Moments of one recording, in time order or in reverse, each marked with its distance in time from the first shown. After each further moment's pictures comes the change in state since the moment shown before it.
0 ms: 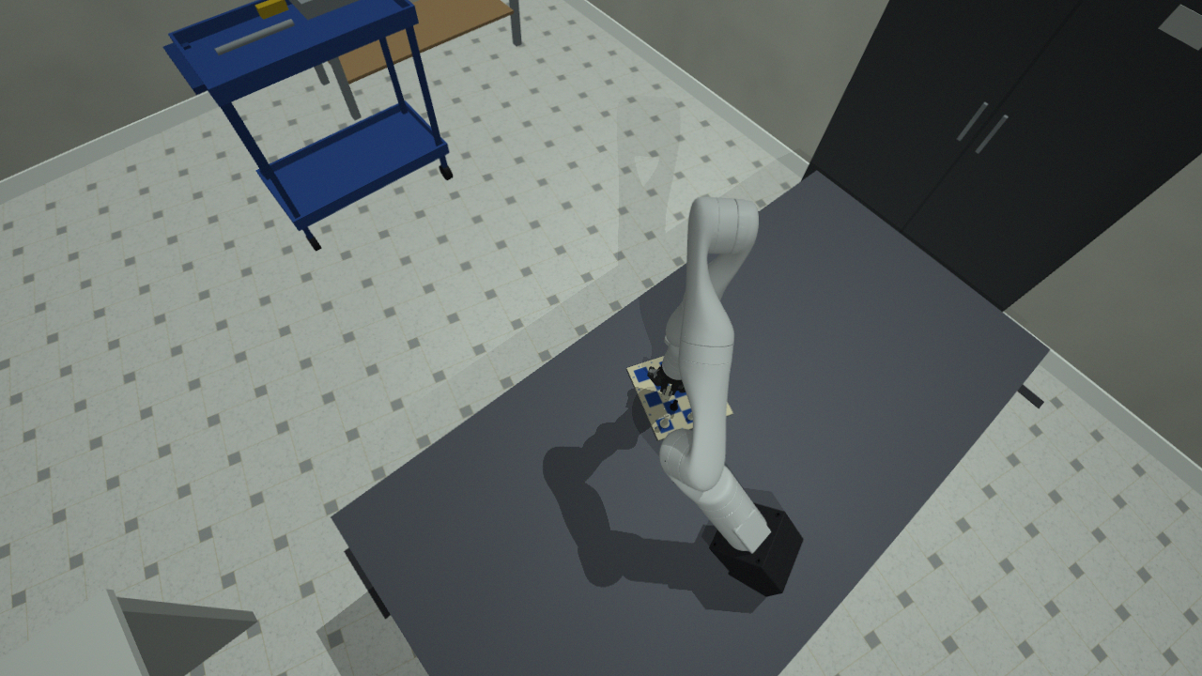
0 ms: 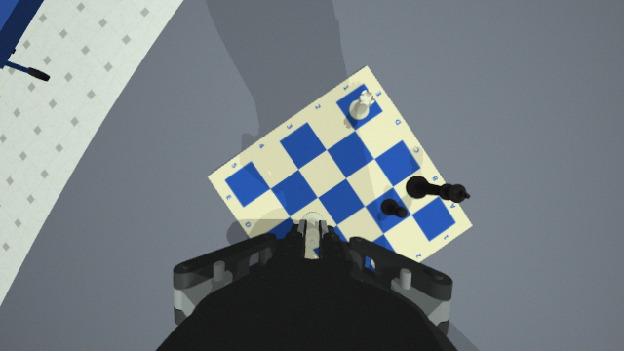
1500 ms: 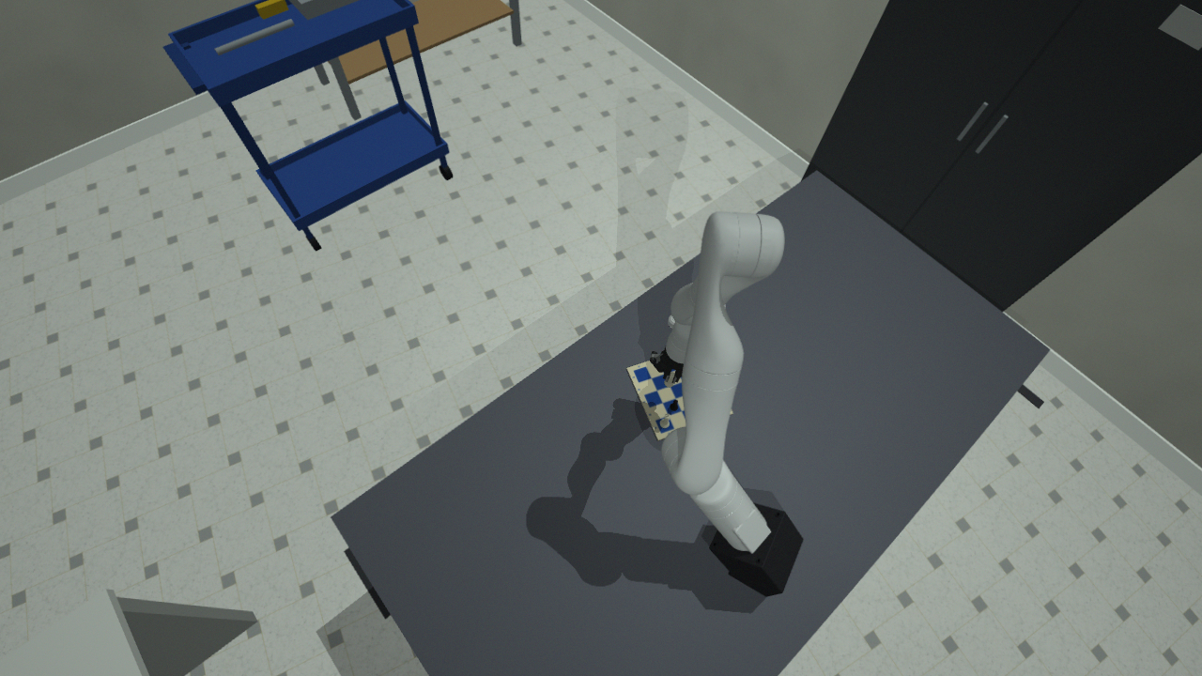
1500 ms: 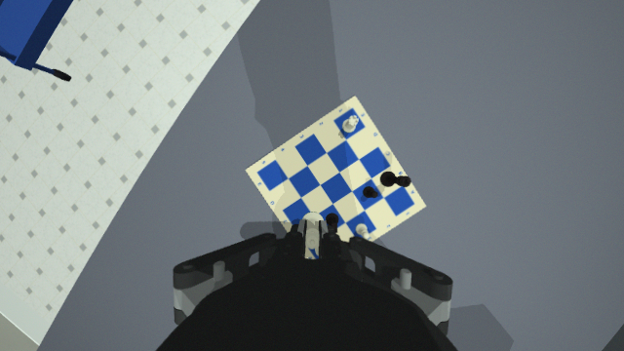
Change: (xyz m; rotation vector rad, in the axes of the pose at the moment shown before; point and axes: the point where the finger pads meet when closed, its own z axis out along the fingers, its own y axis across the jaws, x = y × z) arm -0.005 -0.005 -0.090 0.005 -0.016 -0.014
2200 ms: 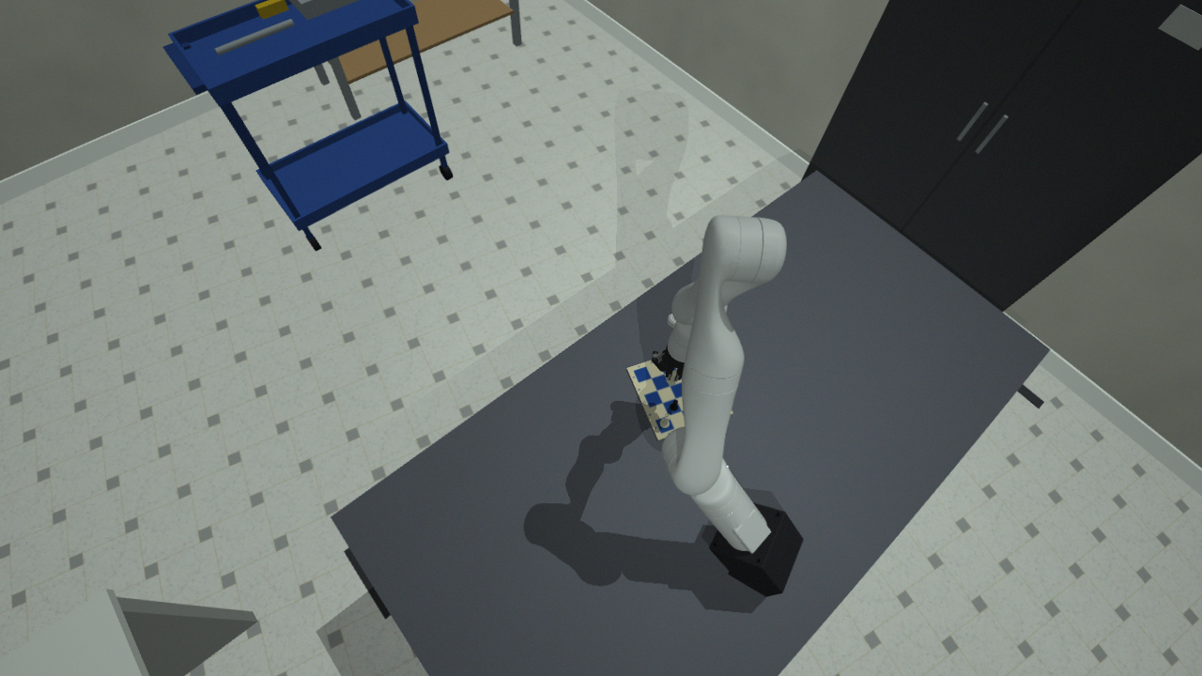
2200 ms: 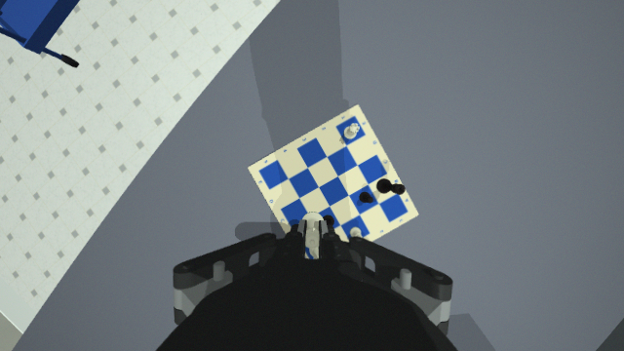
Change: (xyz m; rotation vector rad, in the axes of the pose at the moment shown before) arm 0.002 0.003 -0.010 -0.007 0.019 -0.070
